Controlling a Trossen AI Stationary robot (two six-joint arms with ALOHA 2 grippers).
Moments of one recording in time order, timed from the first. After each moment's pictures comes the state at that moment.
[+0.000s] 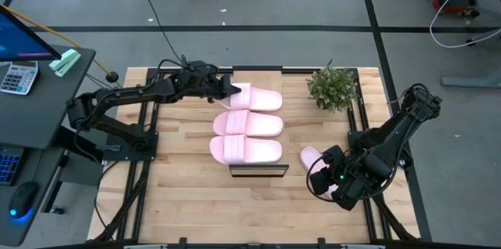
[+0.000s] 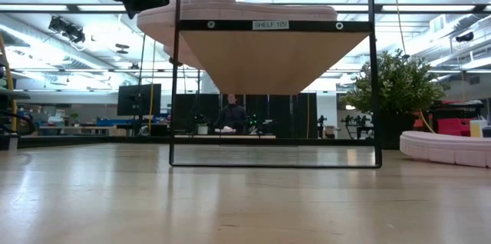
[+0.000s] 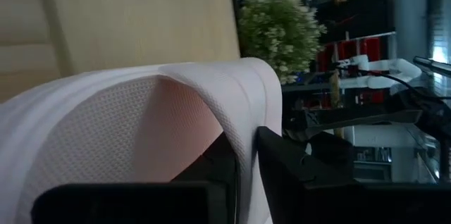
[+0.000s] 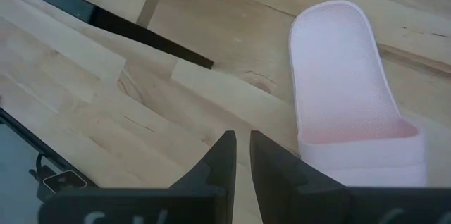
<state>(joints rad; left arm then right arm) 0.43 1.35 0.88 0.08 0.21 -1.23 0.80 1.38 1.19 -1.16 0.44 1.93</state>
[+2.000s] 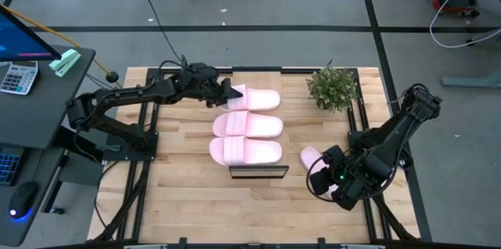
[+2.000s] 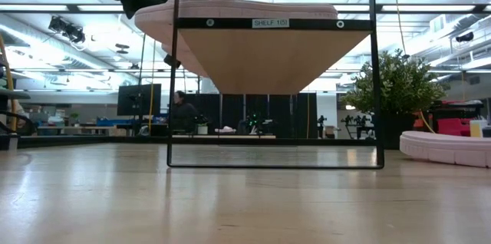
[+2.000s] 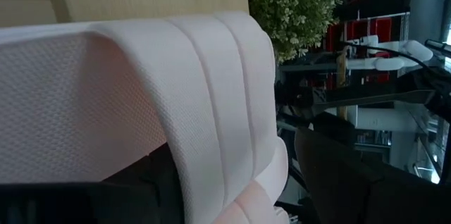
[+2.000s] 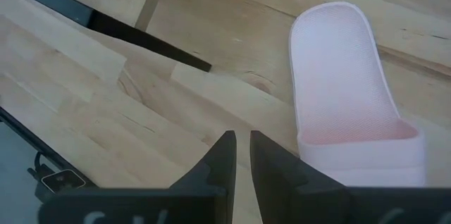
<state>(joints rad) 0.43 1.35 0.88 0.03 0.28 -1.24 0.80 1.38 1.19 -1.16 0.44 1.93</state>
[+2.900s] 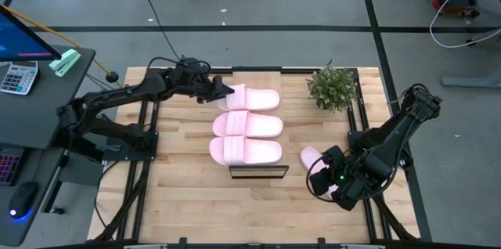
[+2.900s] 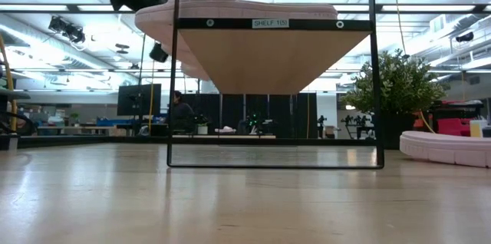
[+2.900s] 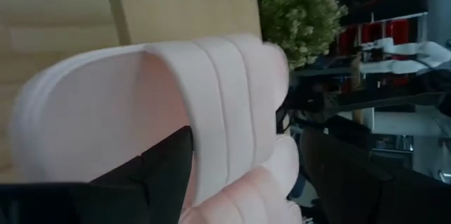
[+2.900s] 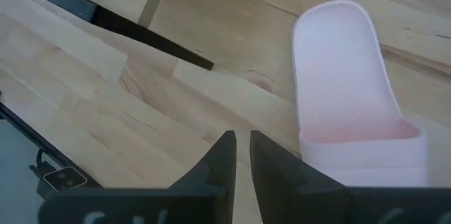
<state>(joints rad) 0.51 1.24 0.88 -0.13 0.30 -1.16 0.80 1.38 1.19 -1.15 0.44 1.92</state>
